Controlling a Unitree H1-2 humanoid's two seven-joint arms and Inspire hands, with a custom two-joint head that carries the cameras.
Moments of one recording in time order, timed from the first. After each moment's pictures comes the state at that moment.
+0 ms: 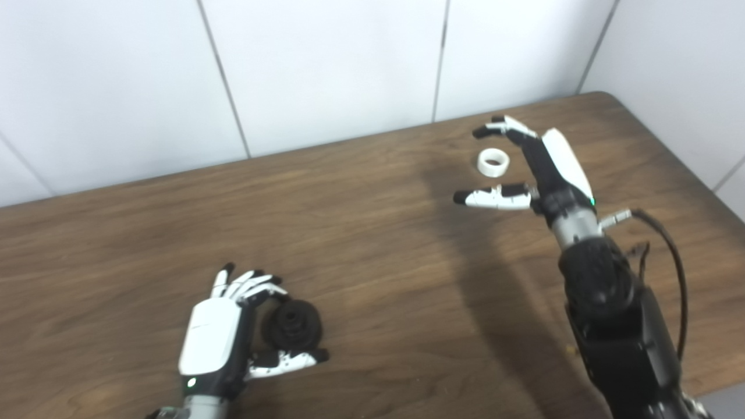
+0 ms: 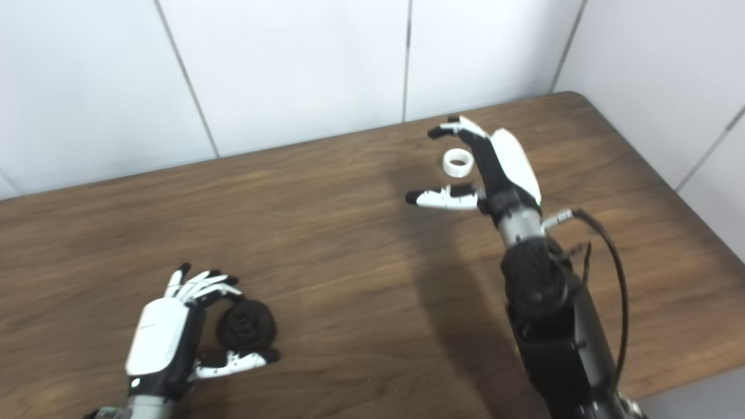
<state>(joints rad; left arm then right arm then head) 0.06 0.20 -0.32 -0.13 0.89 -0.05 0.16 -0.20 -0.27 -0.10 -0.44 -0.67 0.48 0.19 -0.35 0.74</state>
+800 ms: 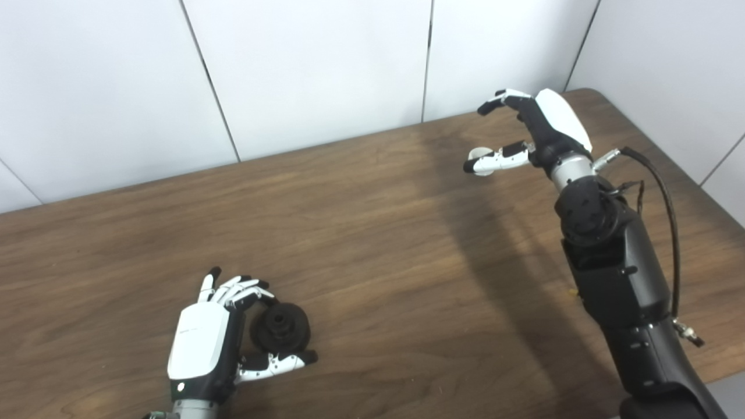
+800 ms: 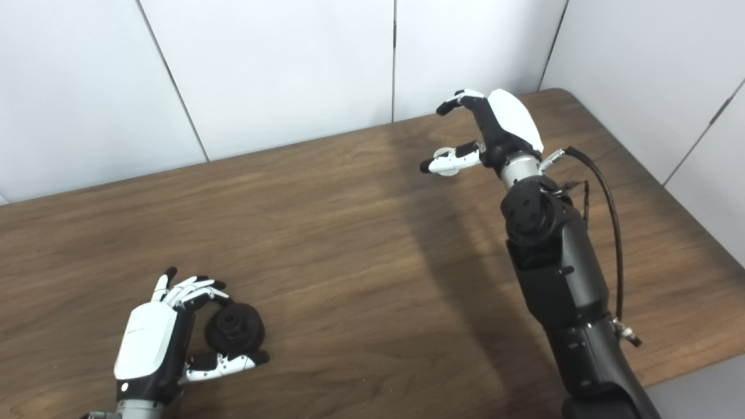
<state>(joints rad) 0.05 0.20 -0.32 -0.09 0.91 -0.06 0.19 -0.34 -0.37 -0.12 -0.23 -0.74 0.48 0.29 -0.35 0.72</state>
